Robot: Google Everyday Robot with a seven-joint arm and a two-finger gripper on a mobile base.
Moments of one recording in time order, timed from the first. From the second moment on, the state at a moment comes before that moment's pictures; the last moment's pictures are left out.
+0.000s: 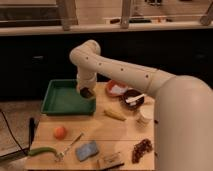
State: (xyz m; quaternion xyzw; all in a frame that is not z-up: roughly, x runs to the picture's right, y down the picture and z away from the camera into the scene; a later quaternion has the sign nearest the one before) arm -0.097 0.020 0.760 -0.24 -0.23 -0.55 0.77
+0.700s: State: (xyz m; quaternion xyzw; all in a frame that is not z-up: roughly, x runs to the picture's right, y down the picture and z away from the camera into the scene) arm -0.137 0.020 0.804 -0.24 -0.26 -0.53 0.77
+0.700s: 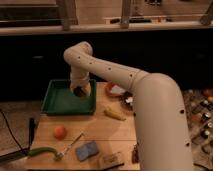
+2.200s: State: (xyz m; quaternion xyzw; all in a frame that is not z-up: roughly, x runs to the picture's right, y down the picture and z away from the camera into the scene) arm -0.157 0.051 0.867 -0.30 -0.30 -0.47 0.77
